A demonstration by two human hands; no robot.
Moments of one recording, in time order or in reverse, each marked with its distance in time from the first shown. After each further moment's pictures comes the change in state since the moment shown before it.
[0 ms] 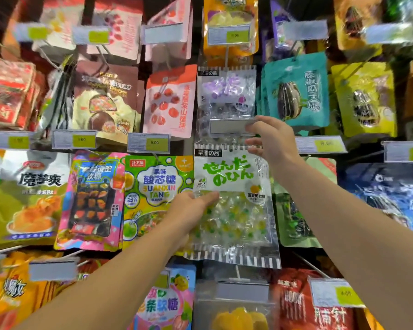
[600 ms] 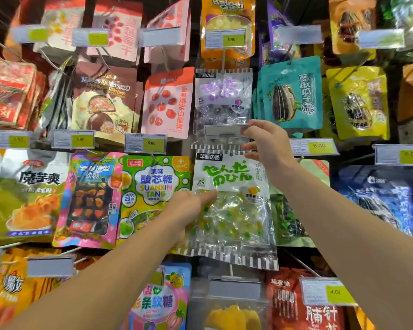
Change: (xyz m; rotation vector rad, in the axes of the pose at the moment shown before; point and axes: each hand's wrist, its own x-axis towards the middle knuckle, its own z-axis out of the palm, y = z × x) left_hand -0.010 0.016 0.003 -0.017 -0.022 -0.090; right_hand -0.006 -0.001 -0.006 -0.061 -0.050 -0.029
